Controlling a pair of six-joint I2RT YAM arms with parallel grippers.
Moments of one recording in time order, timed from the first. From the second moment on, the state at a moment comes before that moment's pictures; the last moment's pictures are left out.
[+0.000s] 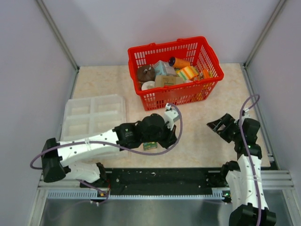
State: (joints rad) left arm -1.17 1.28 1.11 -0.32 0.05 -0.43; right arm -0.25 0.60 0.41 -0.43 -0.51 0.57
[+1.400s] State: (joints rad) left arm -1.26 1.71 1.09 -0.56 -0.13 -0.53; right arm -0.25 0.61 0.30 -0.30 -0.57 0.58
